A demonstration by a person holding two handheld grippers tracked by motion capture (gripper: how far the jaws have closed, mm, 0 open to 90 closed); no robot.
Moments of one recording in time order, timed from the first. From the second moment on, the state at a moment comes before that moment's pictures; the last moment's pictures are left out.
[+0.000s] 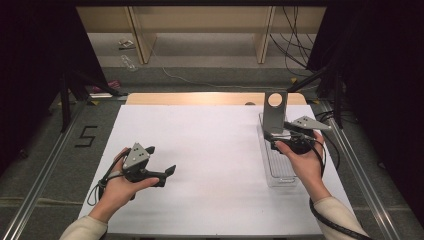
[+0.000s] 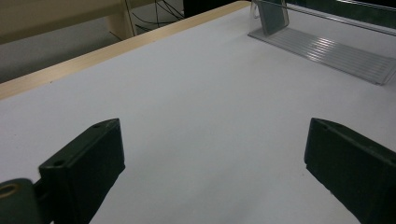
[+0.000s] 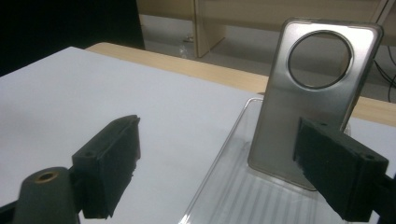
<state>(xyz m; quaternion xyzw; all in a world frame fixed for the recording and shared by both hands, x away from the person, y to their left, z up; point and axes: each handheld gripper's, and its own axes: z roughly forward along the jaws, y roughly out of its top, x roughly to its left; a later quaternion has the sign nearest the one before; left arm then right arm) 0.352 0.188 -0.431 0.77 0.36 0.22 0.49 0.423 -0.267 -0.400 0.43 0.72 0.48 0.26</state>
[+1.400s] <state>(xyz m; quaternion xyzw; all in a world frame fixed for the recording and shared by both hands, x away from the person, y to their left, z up) 0.334 0.196 -0.436 0.77 0.35 0.22 0.49 0.375 -0.277 -0.423 0.38 0.74 0.51 0.22</state>
